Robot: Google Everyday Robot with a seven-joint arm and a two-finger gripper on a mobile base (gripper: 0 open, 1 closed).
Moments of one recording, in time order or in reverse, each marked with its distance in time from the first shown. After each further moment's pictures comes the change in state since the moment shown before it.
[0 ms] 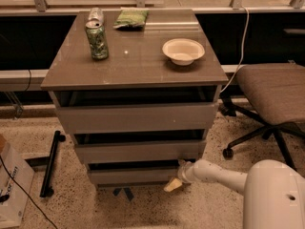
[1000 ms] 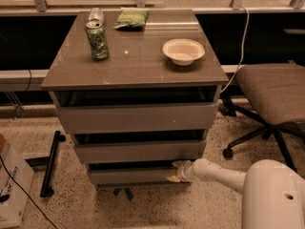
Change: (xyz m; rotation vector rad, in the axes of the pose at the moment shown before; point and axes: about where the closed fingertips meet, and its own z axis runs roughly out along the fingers) arm 0.001 0.000 0.002 -0.002 0.000 0.002
